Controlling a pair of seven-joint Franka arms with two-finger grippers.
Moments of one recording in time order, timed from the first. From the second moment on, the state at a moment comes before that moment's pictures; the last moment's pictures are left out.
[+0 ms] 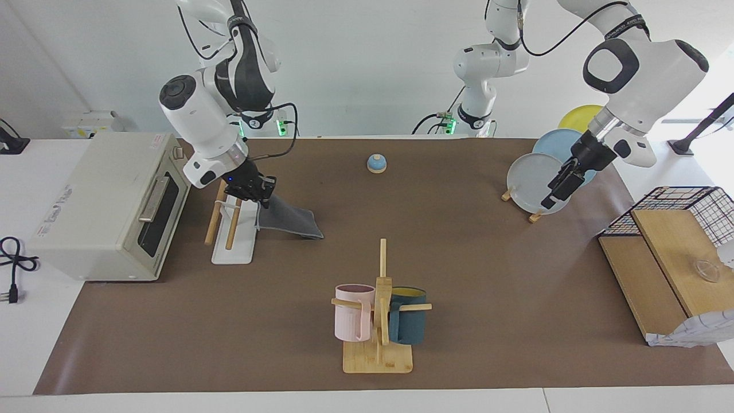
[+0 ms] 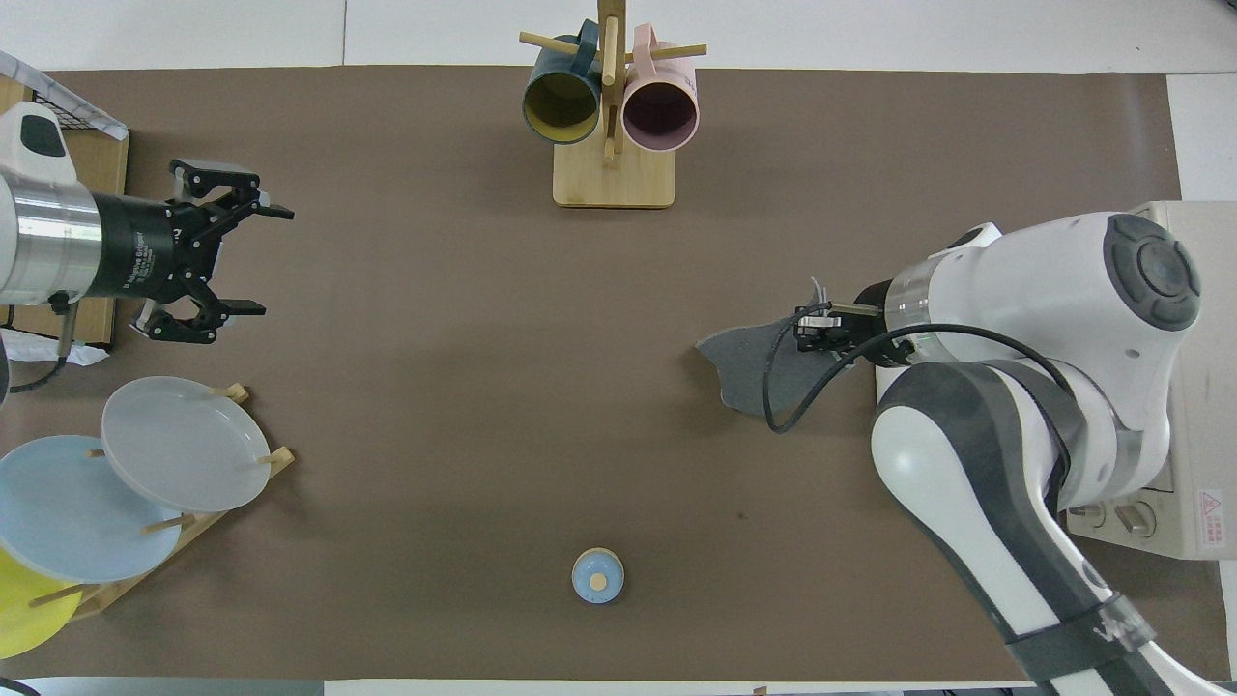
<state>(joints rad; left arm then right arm) 0.09 -0.03 -0.07 -1.87 -0.31 1.95 -0.57 0.10 -0.02 0.01 -2.07 0.18 2.06 0.05</state>
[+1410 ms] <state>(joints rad) 0.04 -0.02 -0.09 -1.65 -0.02 1.58 -0.09 -0.08 -0.04 0.00 -2.02 -0.01 1.92 -0.20</state>
